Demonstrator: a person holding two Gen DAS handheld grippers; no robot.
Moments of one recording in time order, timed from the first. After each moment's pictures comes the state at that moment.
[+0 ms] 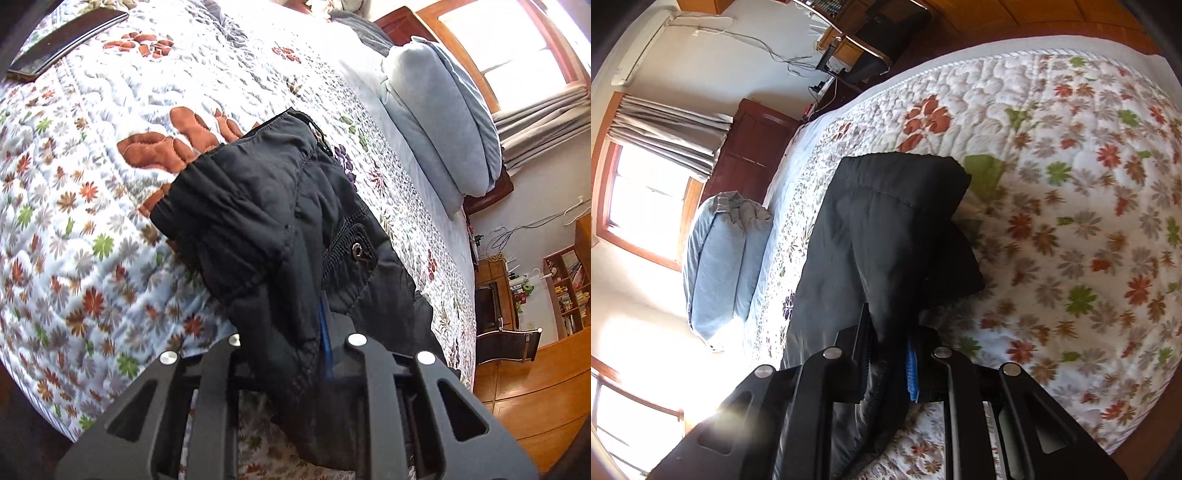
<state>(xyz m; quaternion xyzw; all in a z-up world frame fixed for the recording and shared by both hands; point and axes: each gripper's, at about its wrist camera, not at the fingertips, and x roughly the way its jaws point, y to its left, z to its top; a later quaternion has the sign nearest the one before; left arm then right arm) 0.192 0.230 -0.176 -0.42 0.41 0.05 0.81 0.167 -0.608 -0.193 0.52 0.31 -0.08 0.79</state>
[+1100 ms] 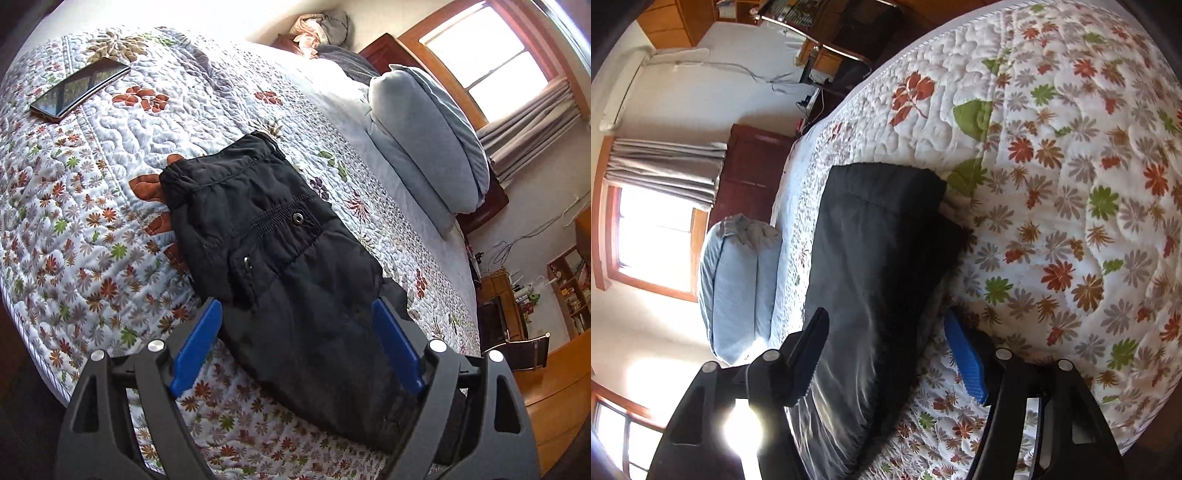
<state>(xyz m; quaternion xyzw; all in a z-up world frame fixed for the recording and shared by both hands) 0.163 0.196 -0.124 -0.39 0.35 0.08 0.85 0.122 -0.602 -0.210 0.59 0.27 -0.10 0.75</state>
